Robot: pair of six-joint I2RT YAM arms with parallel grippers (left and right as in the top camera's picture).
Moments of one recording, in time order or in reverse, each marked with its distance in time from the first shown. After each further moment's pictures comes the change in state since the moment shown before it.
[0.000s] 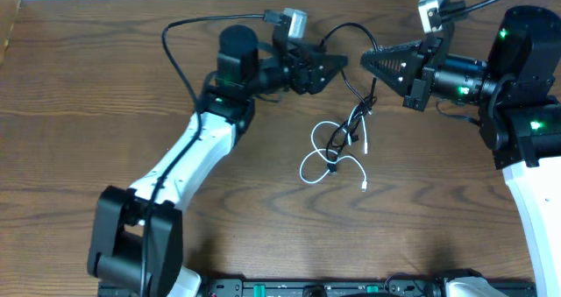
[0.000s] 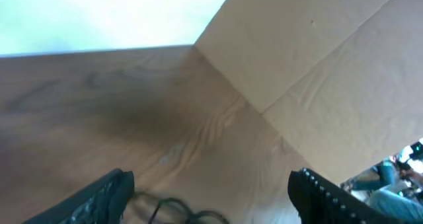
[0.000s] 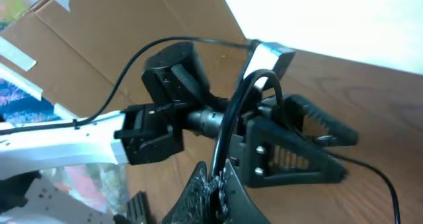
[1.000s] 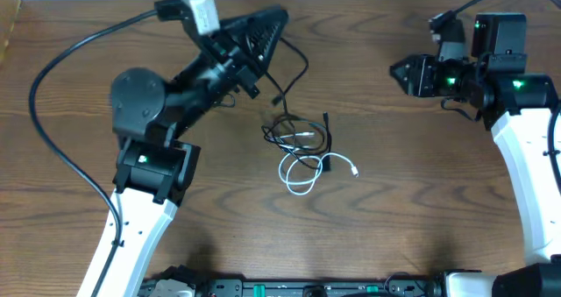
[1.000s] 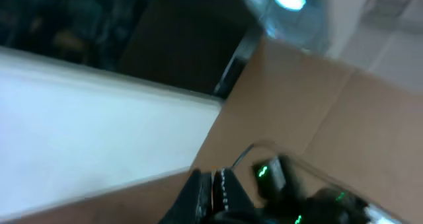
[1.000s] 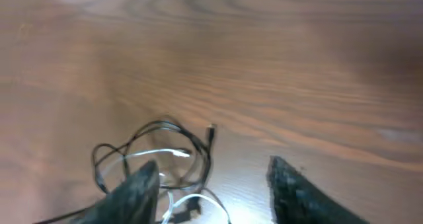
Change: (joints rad) left arm 0.081 -0.515 -0.001 -0.001 -0.223 -0.174; right arm -0.087 0.207 0.000 -0.298 0.506 -0.141
